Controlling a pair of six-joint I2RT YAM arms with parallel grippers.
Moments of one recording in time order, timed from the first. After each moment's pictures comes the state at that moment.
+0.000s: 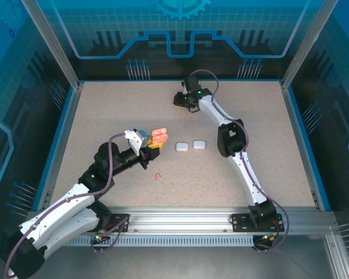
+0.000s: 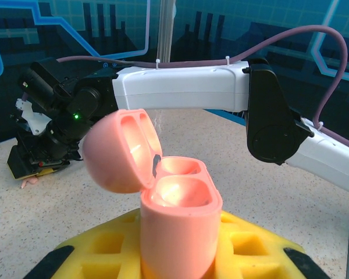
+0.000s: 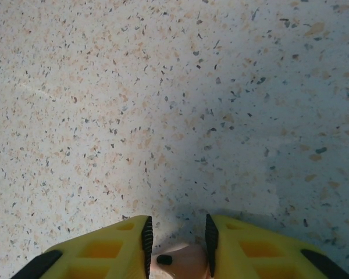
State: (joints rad) left arm -0.58 0.76 0.49 0.18 0.30 -0.08; right arm 0.40 2.81 2.63 -0.67 -0.21 0.49
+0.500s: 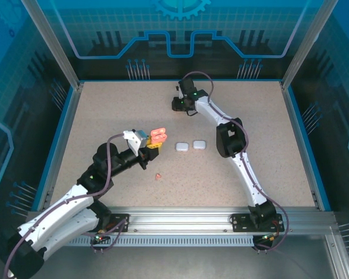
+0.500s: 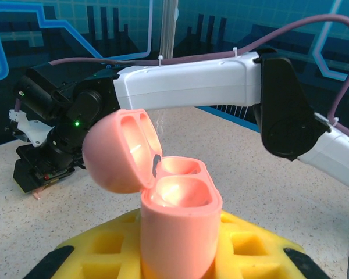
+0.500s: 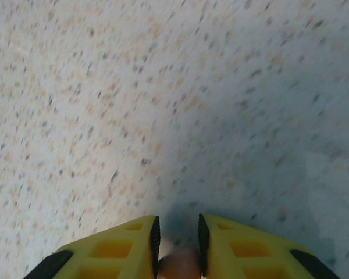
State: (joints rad) left arm -0.58 0.73 0.49 0.16 0.28 -0.08; right arm 0.45 2.71 2.47 -0.69 -0.15 0.36
